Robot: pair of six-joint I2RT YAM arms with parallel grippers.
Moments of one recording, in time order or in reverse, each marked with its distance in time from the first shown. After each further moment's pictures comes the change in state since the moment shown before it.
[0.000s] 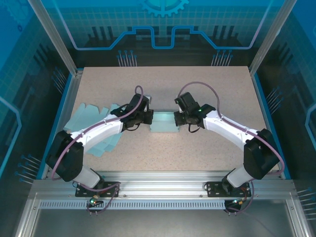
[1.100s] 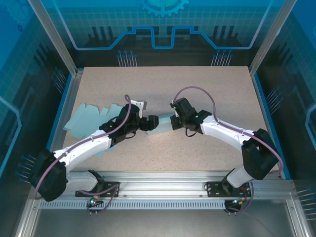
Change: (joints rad) left arm -0.030 -0.258 -0.241 0.216 0.029 -0.087; right arm 0.053 0.000 -0.083 0.145 0.021 -0.034
